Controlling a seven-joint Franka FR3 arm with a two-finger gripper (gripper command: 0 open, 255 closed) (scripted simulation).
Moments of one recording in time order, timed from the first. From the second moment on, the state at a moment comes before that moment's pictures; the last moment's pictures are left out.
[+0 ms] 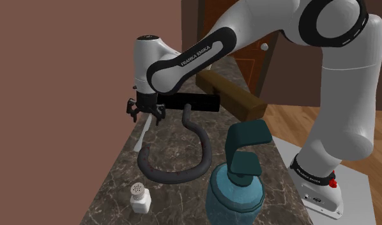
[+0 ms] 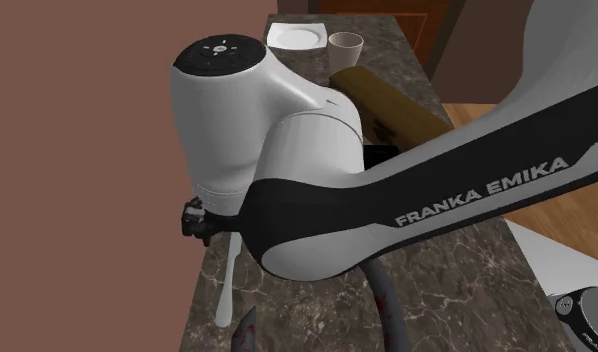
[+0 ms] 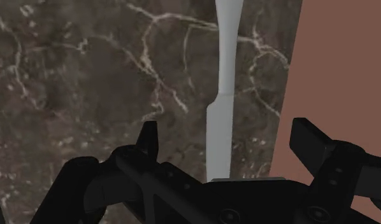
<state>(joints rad) 0.08 0.36 0.37 -1.83 -0.12 2.32 1.43</state>
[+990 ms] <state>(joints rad) 0.09 0.40 0.36 -1.82 -0.15 2.33 1.45</state>
